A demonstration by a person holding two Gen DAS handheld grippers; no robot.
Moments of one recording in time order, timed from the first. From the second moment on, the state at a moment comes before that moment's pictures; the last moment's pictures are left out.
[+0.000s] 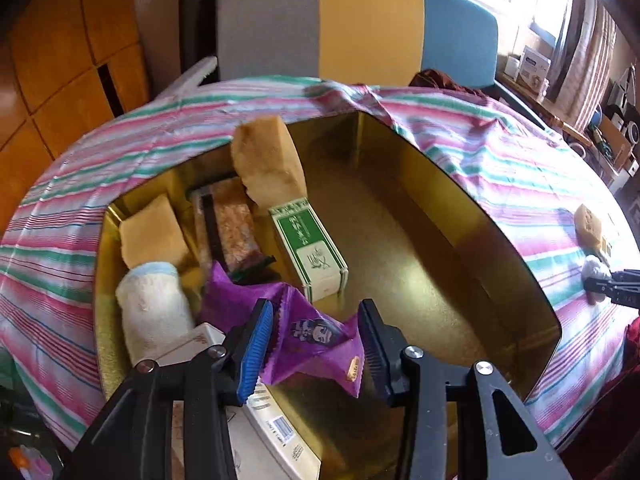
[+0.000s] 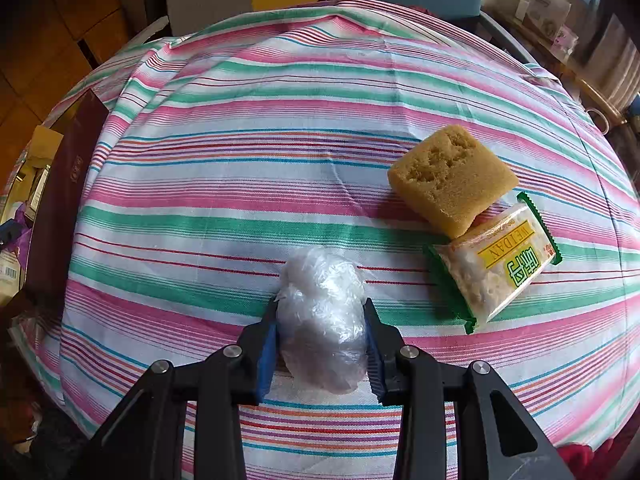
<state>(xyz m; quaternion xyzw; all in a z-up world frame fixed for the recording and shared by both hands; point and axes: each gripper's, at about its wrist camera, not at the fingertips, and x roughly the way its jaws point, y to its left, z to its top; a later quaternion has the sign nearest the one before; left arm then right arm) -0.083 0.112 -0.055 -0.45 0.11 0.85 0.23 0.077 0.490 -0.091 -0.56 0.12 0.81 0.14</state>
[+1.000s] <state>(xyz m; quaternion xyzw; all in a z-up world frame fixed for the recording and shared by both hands) -0.030 0.051 -0.027 -0.41 0.03 0.89 0.21 0.061 0.438 -0.060 -0.51 0.12 0.84 0.10</state>
